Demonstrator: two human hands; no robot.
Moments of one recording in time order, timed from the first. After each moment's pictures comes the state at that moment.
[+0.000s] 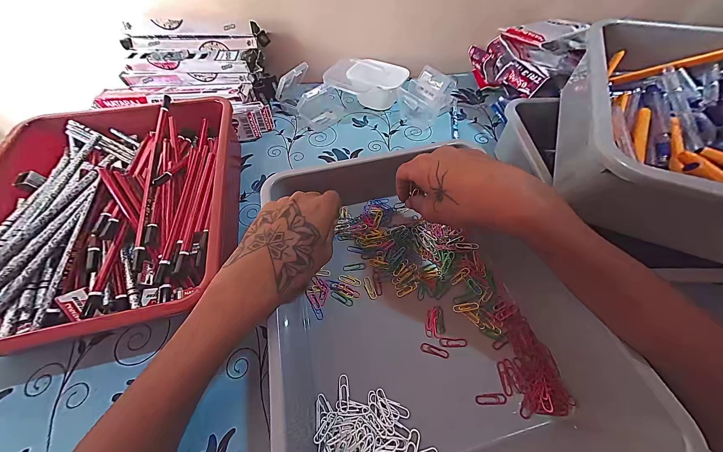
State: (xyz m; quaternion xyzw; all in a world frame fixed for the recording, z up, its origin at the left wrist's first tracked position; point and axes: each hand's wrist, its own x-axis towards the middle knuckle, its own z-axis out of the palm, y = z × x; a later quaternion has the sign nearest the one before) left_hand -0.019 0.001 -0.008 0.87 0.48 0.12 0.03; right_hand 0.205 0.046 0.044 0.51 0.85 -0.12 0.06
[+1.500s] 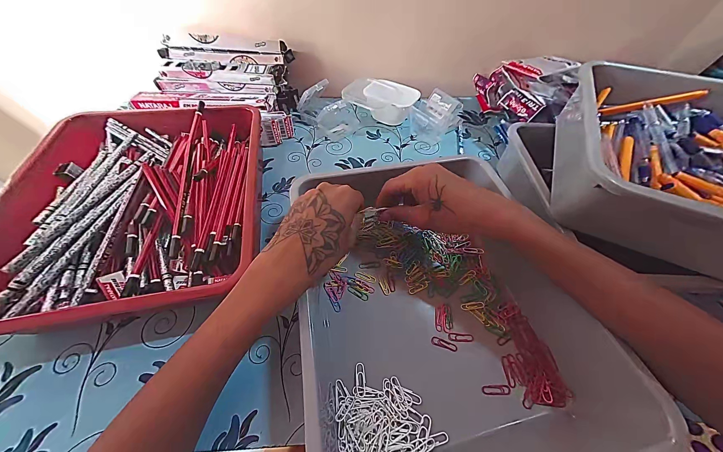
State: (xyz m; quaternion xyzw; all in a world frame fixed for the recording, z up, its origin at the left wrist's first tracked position) left_hand -0.033 0.036 -0.038 0.88 0.40 0.25 -0.01; right_hand 0.201 0.060 0.013 0.31 0.92 -0.21 -0.13
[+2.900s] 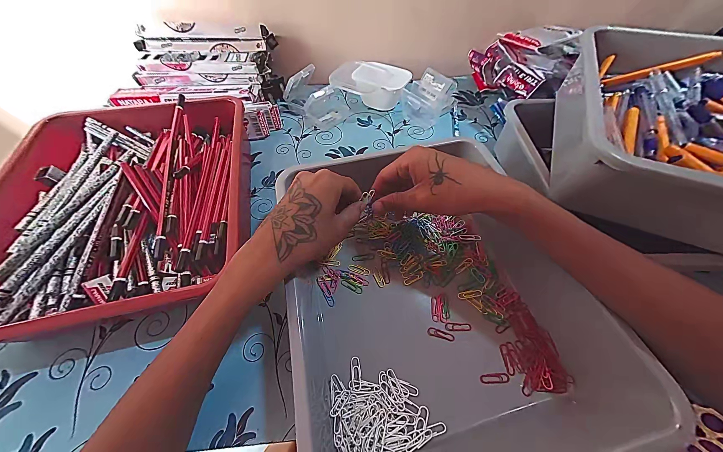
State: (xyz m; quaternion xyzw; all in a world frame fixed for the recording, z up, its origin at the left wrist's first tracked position) left_hand -0.017 0.018 -0.002 0.86 0.43 0.23 0.13; right_hand 0.198 0.057 0.024 0.36 0.85 -0.36 -0.11
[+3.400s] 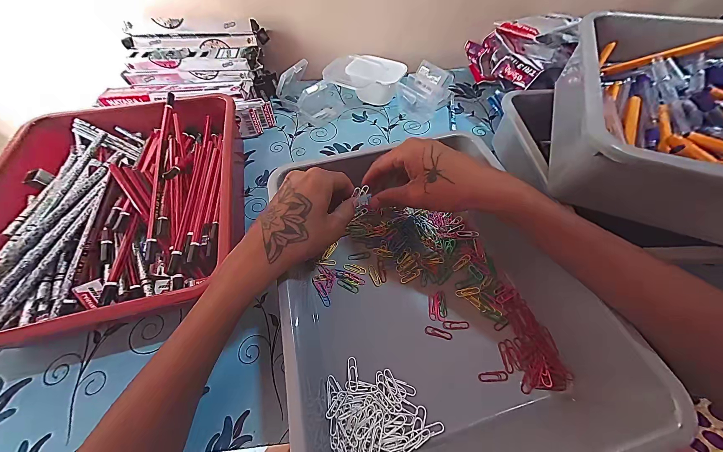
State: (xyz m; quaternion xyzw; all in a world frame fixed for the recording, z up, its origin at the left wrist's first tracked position) left_hand -0.016 0.017 -0.001 0.85 0.45 0.23 0.15; right_hand 0.201 0.059 0.021 0.36 0.88 -0.28 -0.12
